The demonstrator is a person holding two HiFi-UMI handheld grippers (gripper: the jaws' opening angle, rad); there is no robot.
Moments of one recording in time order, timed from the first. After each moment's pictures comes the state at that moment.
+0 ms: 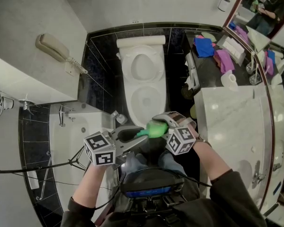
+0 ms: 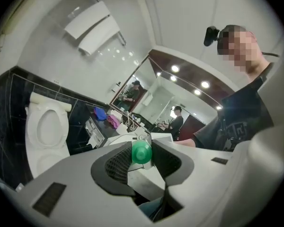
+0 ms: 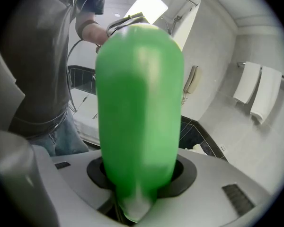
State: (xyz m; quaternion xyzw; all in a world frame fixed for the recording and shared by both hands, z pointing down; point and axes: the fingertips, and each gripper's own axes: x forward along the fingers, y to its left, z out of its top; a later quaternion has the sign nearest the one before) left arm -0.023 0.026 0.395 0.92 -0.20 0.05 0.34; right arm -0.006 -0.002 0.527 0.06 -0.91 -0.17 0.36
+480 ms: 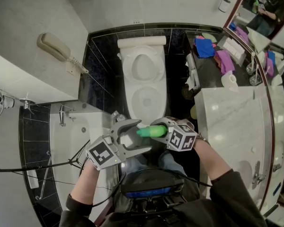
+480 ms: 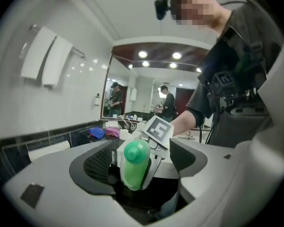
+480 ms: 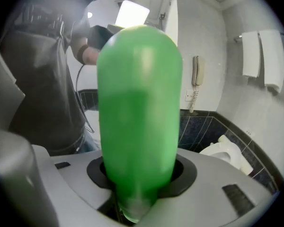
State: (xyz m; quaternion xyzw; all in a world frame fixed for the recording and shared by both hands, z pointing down) left arm -0.005 0.043 0.363 0.98 -0.15 0.13 0.09; right arm -0.016 0.035 0.526 -0.03 -0.94 -0.02 0.33
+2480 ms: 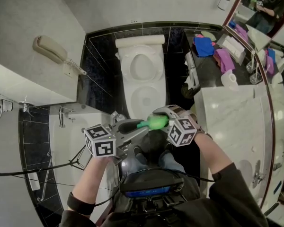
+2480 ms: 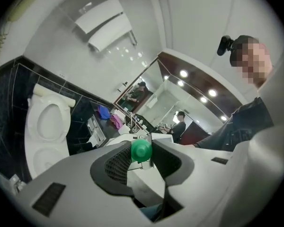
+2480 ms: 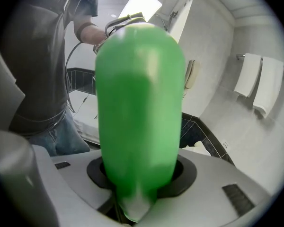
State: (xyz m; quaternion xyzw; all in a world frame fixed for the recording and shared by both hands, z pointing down) left arm -0.019 -0.012 0.396 0.89 -0.21 0.04 0.39; right arm -0.001 -0.035 0.529 0.05 -0.92 -0.14 0.37
